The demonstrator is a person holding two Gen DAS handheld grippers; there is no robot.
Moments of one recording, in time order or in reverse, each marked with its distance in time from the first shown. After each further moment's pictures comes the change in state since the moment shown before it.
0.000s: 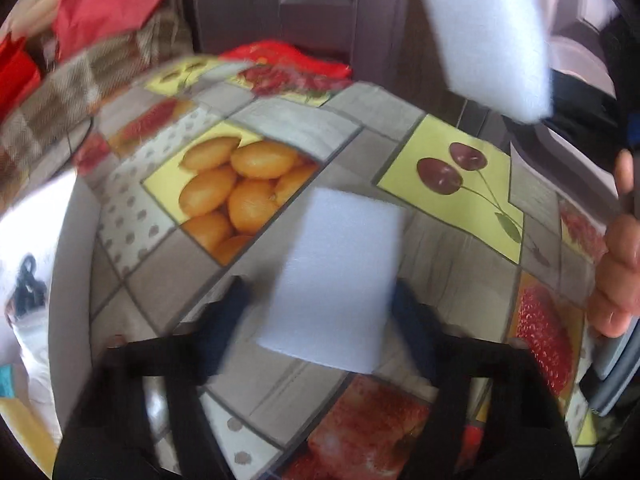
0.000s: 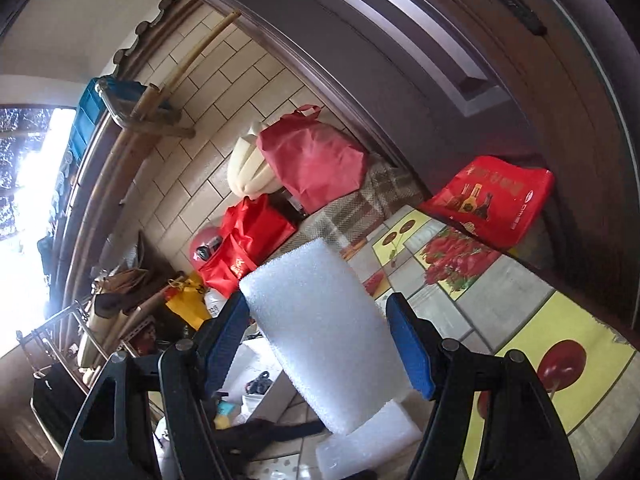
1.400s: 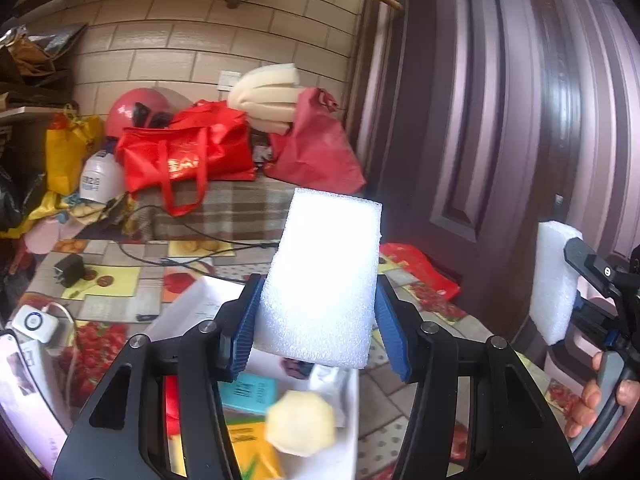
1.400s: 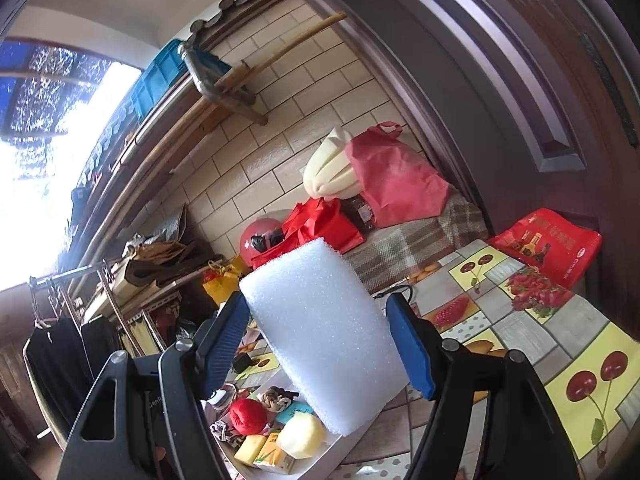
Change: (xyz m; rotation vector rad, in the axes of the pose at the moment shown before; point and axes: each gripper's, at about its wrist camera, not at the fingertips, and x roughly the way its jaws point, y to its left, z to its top) left arm -0.252 0.139 -0.075 -0.428 -0.646 0.330; right arm -0.005 0.153 -0.021 -0.239 -0.030 0.074
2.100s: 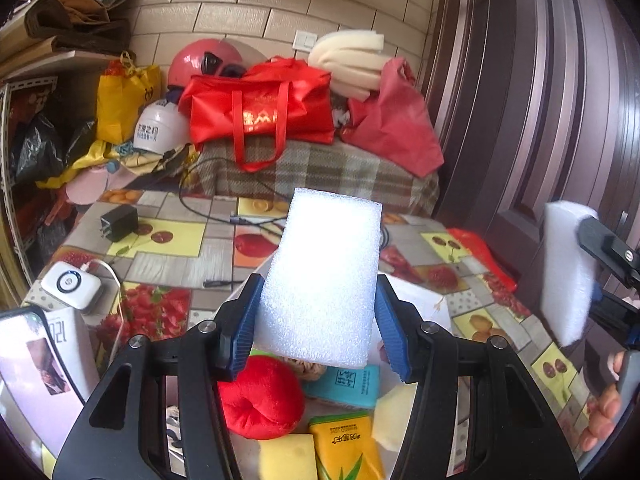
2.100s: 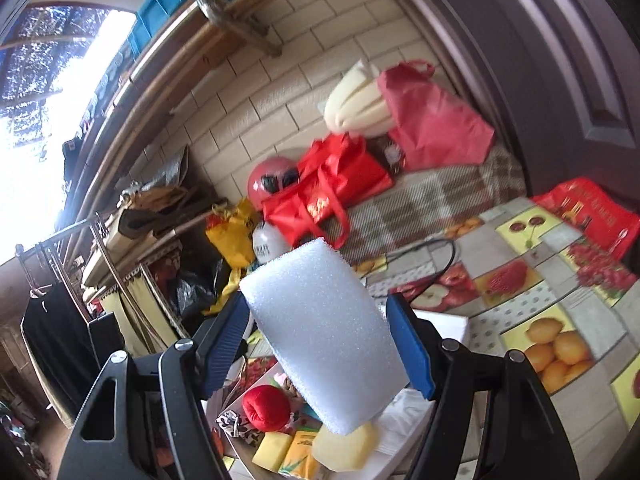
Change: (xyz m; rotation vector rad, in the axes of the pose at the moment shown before) left arm 0.034 0.082 -0.022 -0.115 0.127 0.168; right arm 0.108 0.048 -0.026 -0.012 0.238 0.028
